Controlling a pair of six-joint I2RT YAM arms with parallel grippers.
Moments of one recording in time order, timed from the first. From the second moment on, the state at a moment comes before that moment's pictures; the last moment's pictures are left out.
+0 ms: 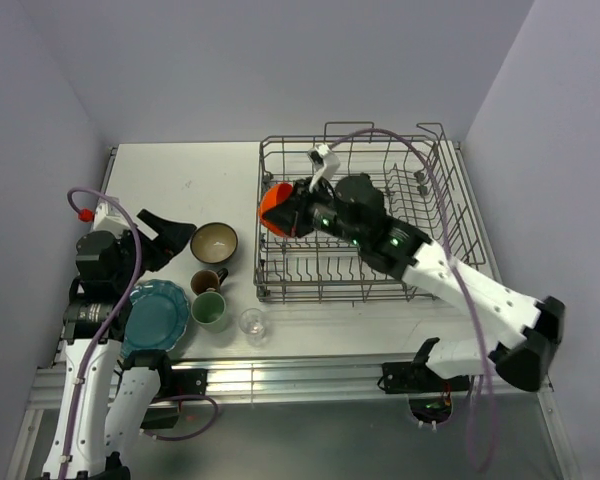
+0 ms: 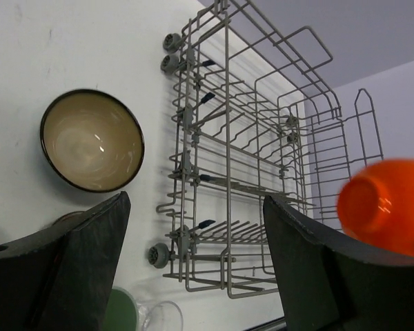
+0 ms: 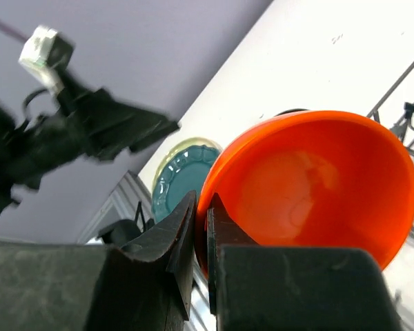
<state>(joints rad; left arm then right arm) 0.01 0.61 0.78 -0.47 0.29 -0.77 0.92 1.19 1.22 -0.18 -0.01 0.58</state>
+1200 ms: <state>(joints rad) 0.01 0.82 1.10 -0.90 0.40 -0.84 0.32 1.98 1.28 0.99 -0.93 1.40</state>
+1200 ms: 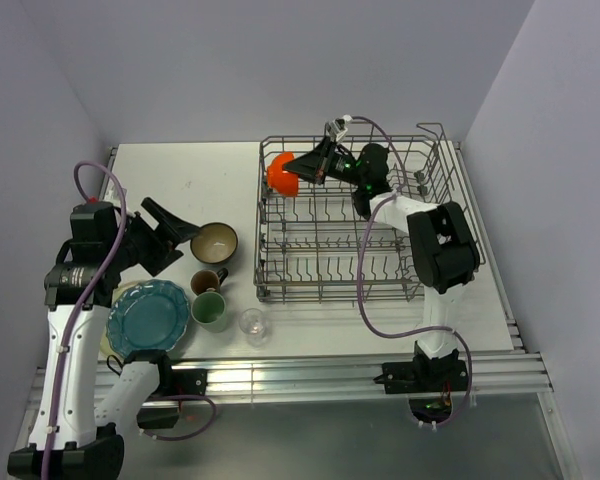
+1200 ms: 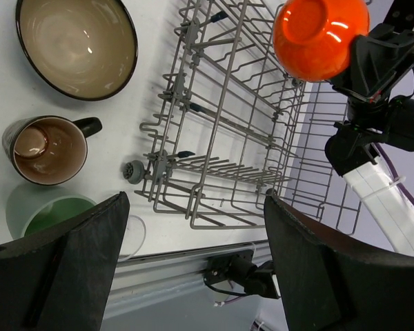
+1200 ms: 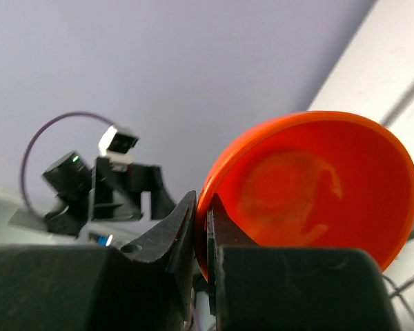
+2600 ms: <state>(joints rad) -0.02 0.92 1.11 -0.89 0.42 -0.80 0.38 2.02 1.16 0.93 -0.51 1.40</state>
